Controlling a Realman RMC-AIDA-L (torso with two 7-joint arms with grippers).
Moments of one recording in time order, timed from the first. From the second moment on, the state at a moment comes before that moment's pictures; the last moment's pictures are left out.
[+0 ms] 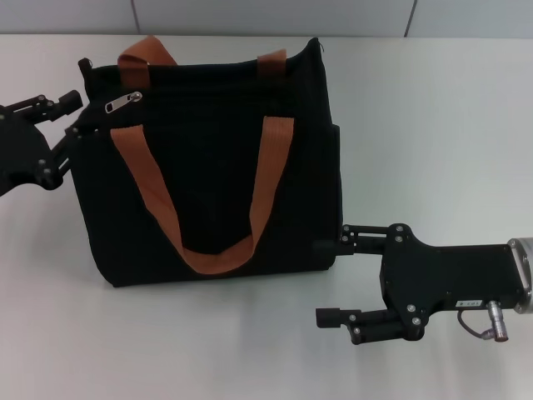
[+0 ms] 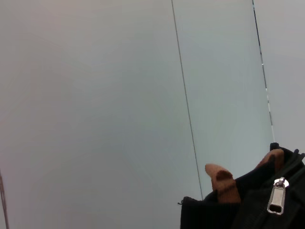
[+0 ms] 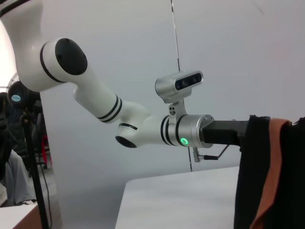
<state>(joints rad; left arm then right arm) -0.39 -1.99 0.31 0.39 1.84 1.62 -0.70 0.51 2.08 -0.94 -0.42 -1.83 -1.77 0.94</state>
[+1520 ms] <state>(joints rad) -0.36 -2.06 0.29 0.38 1.67 1.69 -0.56 1.02 2.08 -0.98 -0.44 -1.68 -1.51 2.16</state>
